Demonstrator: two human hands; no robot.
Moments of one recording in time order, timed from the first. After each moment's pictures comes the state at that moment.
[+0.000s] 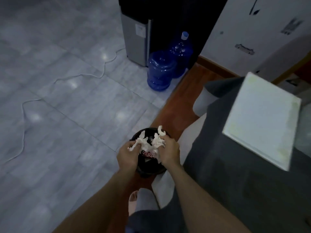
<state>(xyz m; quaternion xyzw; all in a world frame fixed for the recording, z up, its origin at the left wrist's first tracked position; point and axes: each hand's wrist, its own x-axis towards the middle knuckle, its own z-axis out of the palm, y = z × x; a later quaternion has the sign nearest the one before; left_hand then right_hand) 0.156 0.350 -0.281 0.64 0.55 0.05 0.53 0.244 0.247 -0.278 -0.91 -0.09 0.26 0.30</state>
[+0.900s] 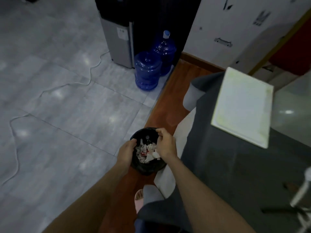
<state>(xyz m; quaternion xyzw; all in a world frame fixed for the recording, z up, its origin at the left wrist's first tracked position) 0.165 0.381 -0.257 0.49 0.52 -0.10 0.69 0.241 0.270 -0.266 -0.90 -0.02 0.24 0.37</state>
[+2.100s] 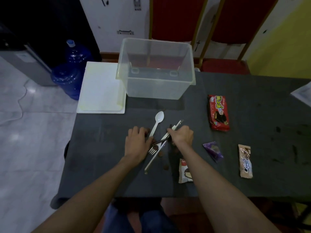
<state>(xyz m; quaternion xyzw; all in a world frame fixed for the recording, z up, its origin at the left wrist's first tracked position) 0.206 -0.049 -0.134 0.96 0.02 -0.10 0.26 0.240 -0.211 -0.131 -0.85 0.38 0.14 0.35</state>
